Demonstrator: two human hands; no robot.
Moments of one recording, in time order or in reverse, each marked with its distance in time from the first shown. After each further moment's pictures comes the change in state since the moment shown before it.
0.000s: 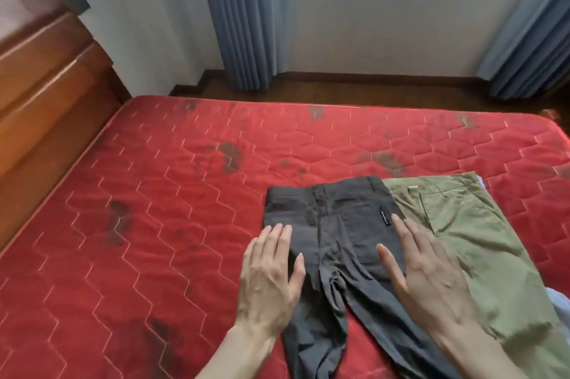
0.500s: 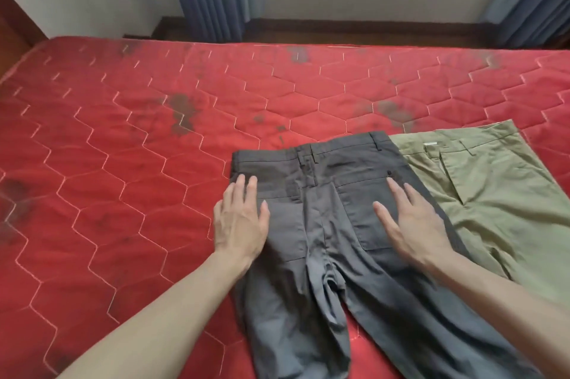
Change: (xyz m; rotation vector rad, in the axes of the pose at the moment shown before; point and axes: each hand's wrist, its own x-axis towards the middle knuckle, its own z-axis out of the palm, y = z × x) left_hand 0.102 -0.112 0.207 0.156 -0.190 -0.182; right_hand 0.141 0.081 0.201 0.109 -0.183 0.189
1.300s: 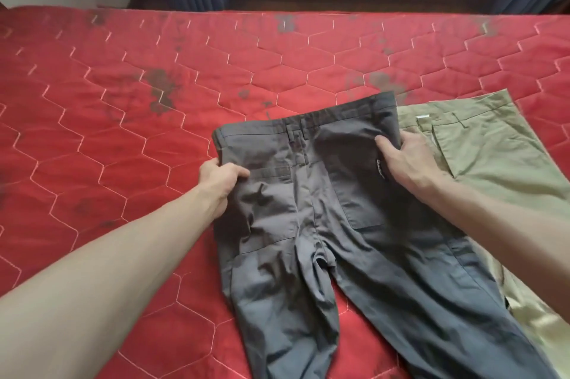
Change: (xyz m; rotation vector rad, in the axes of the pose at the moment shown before) left_hand 0.056 0.007 -0.019 -1.063 -0.093 -0.699; right_hand 0.066 -0.005 -0.030 0.490 0.235 0.060
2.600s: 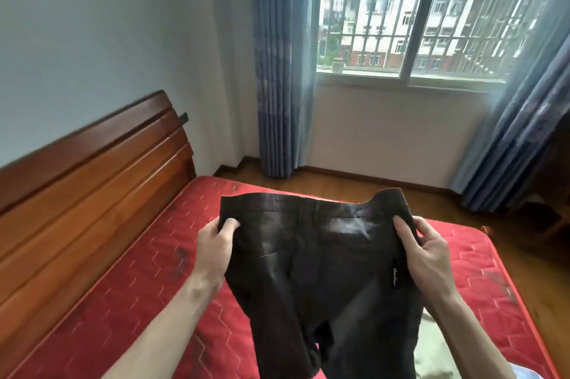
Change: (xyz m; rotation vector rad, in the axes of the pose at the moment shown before) left_hand -0.582 0.289 -0.311 -0.338 0.083 0.558; right_hand -0.369 -0.321 -0.474 0.847 -0.076 -0.410
